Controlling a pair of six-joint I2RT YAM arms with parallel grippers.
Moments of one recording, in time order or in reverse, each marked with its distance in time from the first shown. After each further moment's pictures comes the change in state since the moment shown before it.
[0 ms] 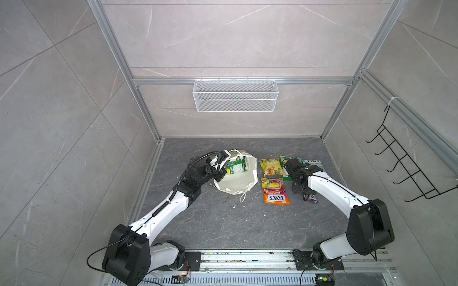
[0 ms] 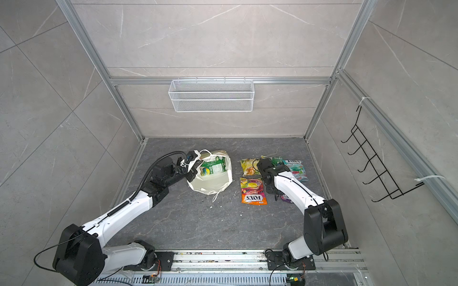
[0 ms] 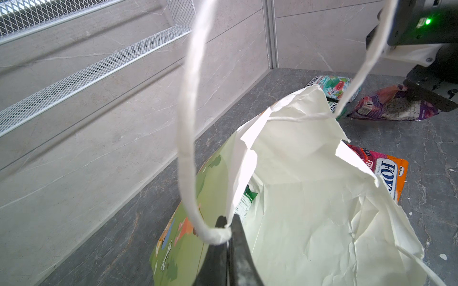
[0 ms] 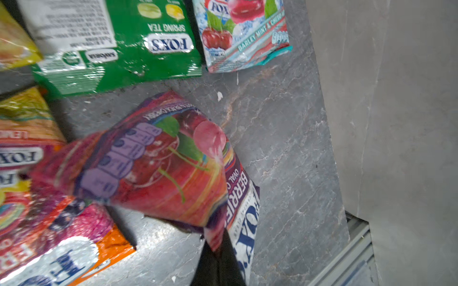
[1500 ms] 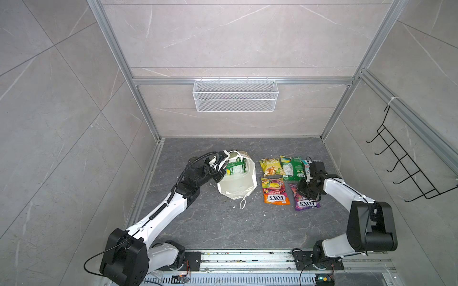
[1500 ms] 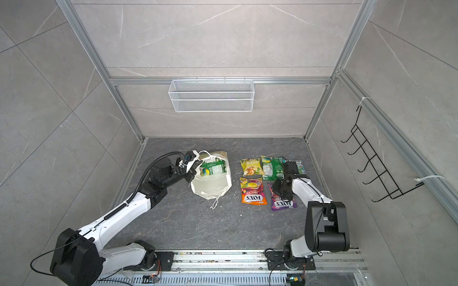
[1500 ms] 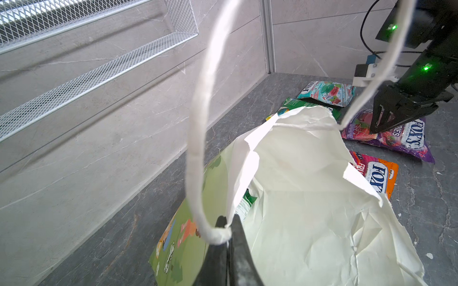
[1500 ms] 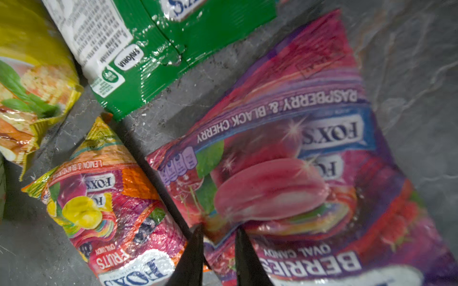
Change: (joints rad) left arm 0.000 -0.035 -0.004 -0.017 0.016 -0.015; right arm -0.360 0.002 -0.191 0.407 -0.747 -0.053
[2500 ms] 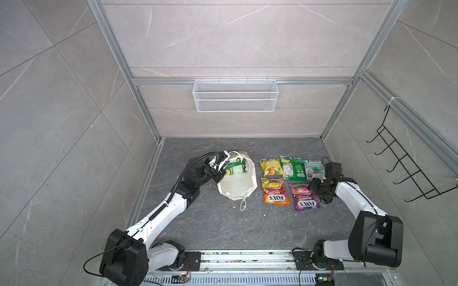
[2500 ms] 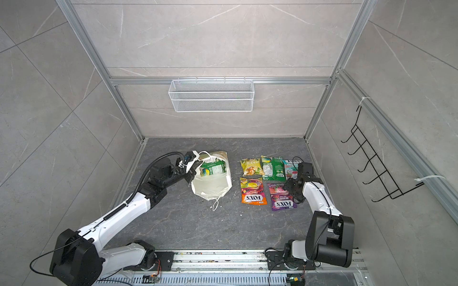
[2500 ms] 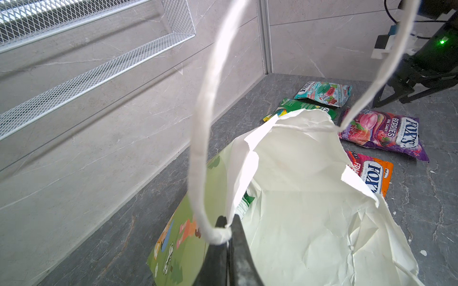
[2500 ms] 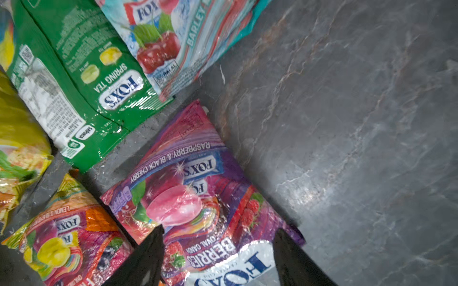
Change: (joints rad) left arm 0.000 -0.005 0.000 -0.007 0.012 0.000; right arm -0.179 -0.119 -0.008 -0.056 0.111 -0.062
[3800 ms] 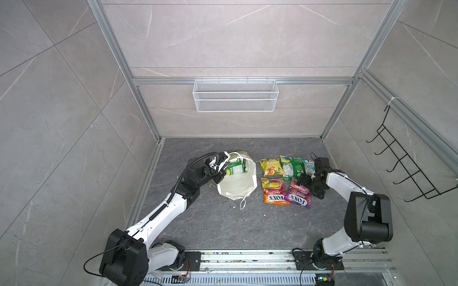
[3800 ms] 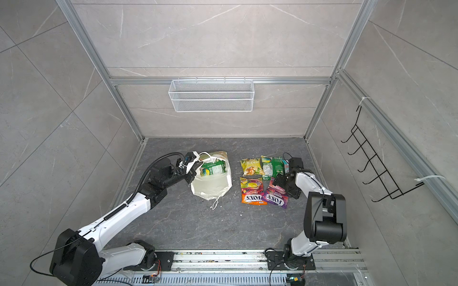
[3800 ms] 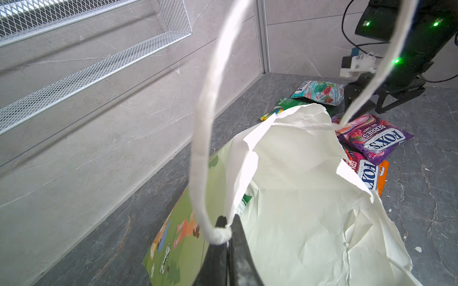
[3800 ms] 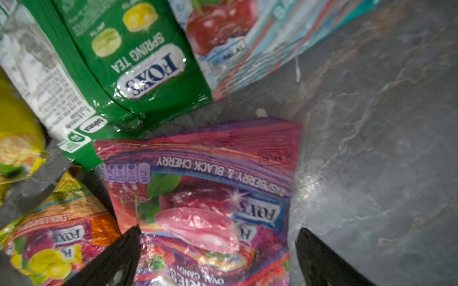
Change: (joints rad) left arm 0.000 0.000 -0.008 0.002 0.011 0.000; right arm 0.127 0.219 0.126 0.011 0.007 -0.029
